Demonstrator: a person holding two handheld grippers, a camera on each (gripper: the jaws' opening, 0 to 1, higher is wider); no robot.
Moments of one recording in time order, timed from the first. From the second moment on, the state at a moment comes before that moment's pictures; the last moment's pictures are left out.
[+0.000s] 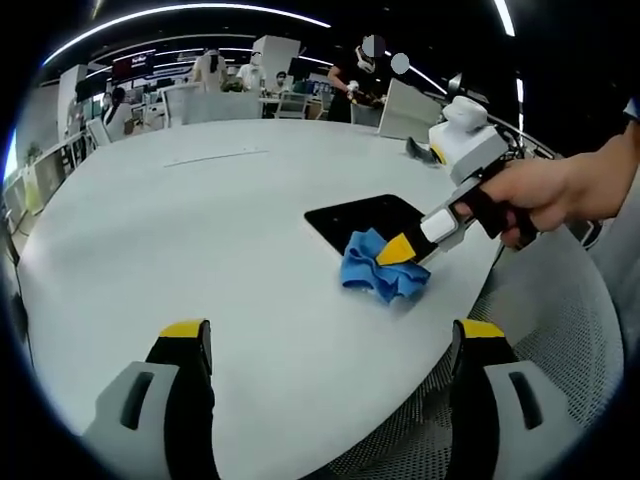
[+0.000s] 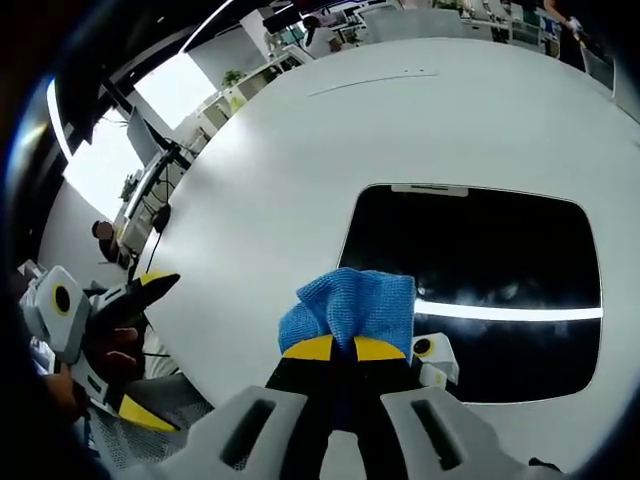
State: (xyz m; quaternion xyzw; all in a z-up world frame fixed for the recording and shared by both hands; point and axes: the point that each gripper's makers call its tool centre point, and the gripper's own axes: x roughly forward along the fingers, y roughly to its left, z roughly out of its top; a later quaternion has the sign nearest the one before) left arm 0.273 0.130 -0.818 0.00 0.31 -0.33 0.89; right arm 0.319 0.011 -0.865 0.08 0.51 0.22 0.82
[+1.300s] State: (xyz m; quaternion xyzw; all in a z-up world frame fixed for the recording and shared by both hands) left arm 0.274 0.132 -0.820 0.00 0.31 -0.32 0.89; right arm 0.371 0.013 -0.866 0.05 0.51 0.23 0.83
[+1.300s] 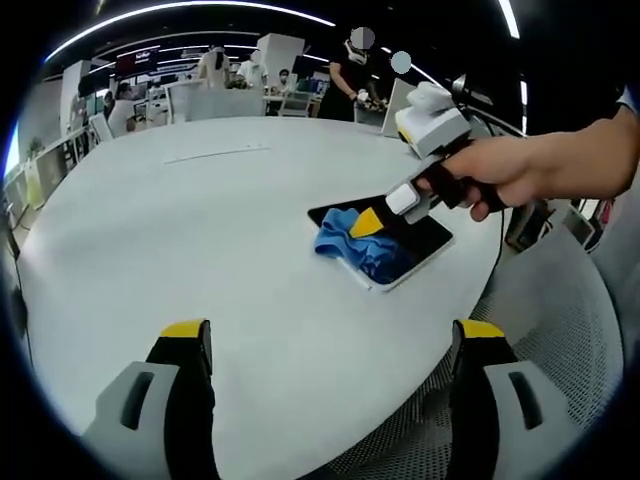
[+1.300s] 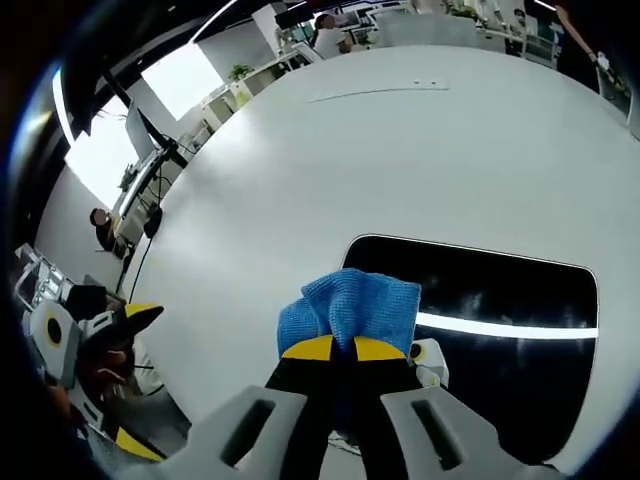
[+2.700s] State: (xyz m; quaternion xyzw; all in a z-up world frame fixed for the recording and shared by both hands) left arm 0.276 0.136 -0.823 0.00 0.32 -0.31 0.90; right arm 0.424 0.020 -0.866 0.02 0.51 0.25 0.83
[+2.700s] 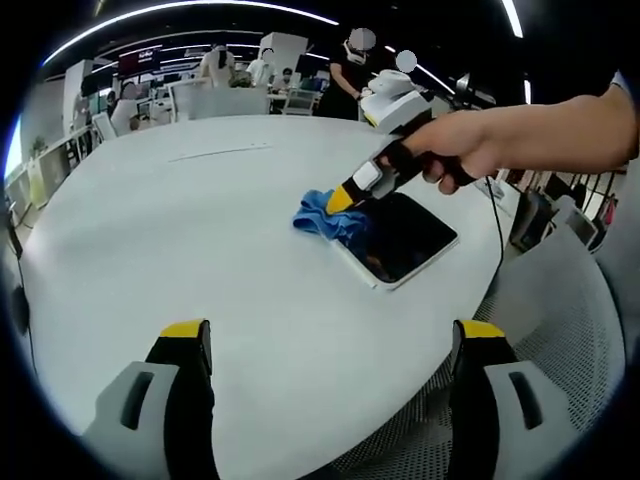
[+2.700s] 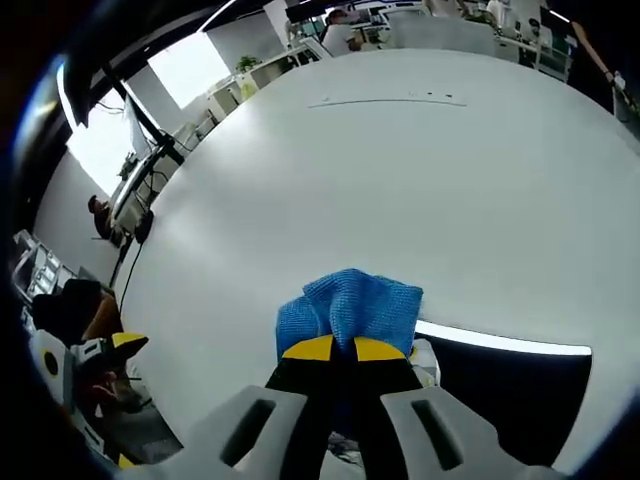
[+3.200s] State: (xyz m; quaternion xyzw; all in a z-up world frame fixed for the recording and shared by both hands) left arm 0.276 0.136 -0.824 0.00 0.32 -0.31 0.90; right arm 0.434 0.021 -0.867 0.03 0.51 0.25 0.82
